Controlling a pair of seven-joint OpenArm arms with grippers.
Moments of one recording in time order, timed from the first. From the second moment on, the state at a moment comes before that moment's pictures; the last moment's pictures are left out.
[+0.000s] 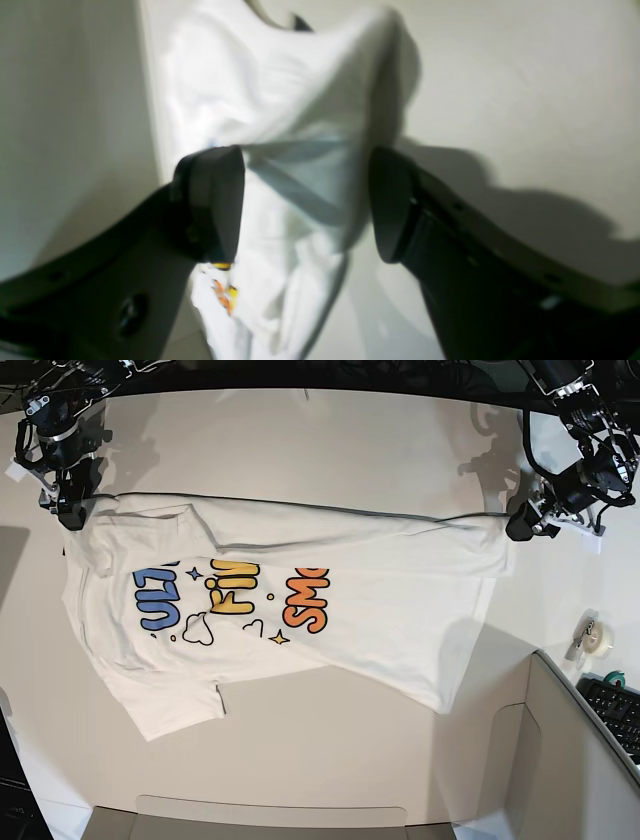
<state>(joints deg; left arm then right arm) 7.1 -16.3 -42.3 84.0 -59.5 -10.4 76.0 -3.0 -7.3 67.0 95.1 55.9 0.5 -61.5</state>
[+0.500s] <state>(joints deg) 7.1 -16.3 -42.3 84.0 -59.5 -10.4 75.9 -0.9 -4.1 67.2 88.7 56.9 1.3 -61.8</state>
